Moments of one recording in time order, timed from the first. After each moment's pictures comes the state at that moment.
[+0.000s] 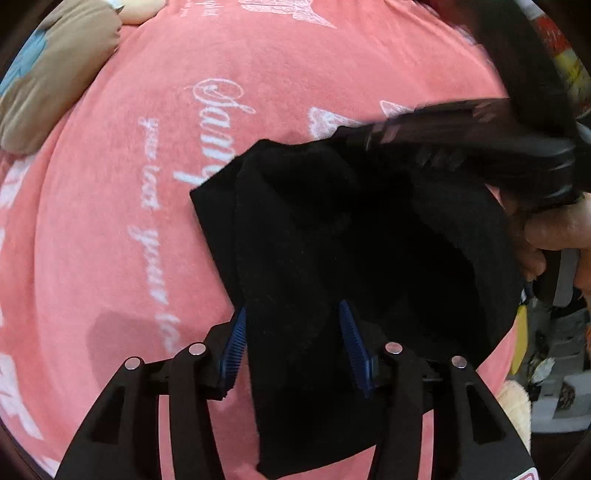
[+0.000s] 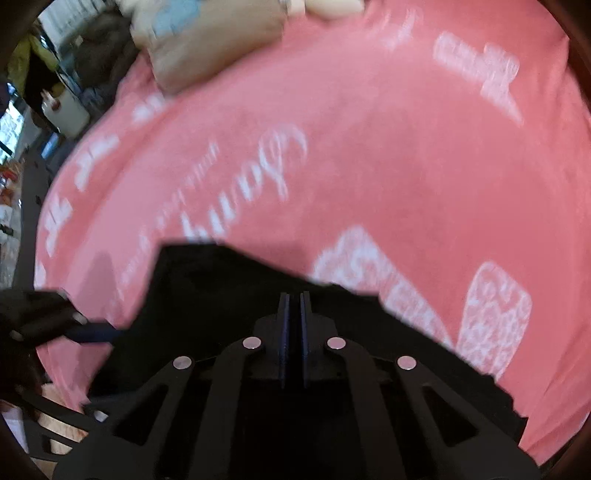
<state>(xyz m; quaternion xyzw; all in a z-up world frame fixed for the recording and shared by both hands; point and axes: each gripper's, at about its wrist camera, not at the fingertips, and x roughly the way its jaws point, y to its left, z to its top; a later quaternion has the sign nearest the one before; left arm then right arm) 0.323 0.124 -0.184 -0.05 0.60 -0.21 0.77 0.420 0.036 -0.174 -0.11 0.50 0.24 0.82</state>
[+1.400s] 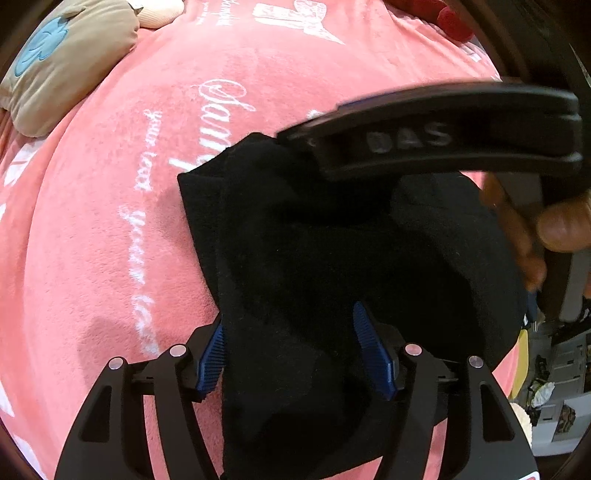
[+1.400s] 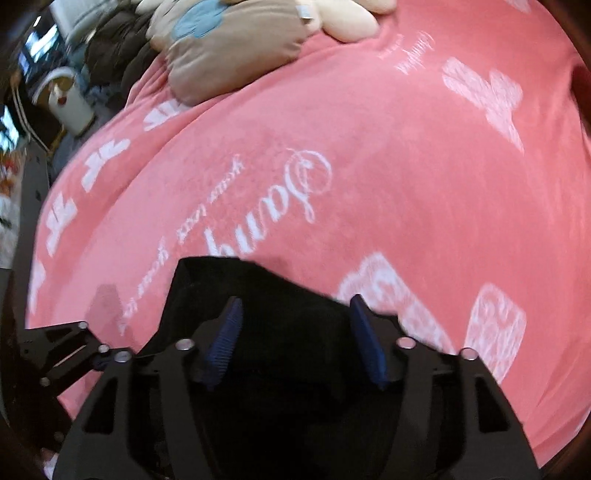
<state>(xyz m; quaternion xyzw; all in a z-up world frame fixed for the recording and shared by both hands) 0.305 0.100 -0.197 -0.07 0.57 -0.19 0.80 0.414 0.069 -0.185 -0.19 0.51 0.23 0.81</state>
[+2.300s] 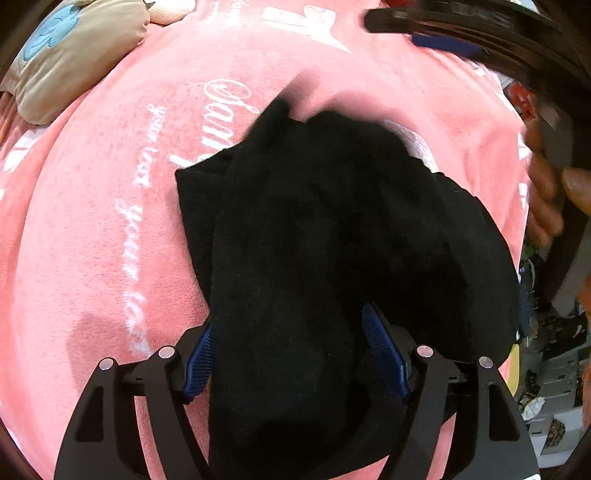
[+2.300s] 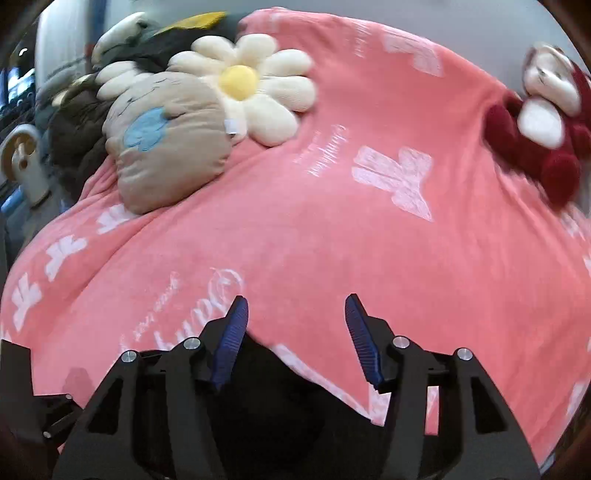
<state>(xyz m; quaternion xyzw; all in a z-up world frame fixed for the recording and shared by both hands) 0.309 0.114 -0.196 -0.09 0.56 -0.18 0.80 0.397 0.012 -0.117 -0.08 0.36 0.15 0.92</state>
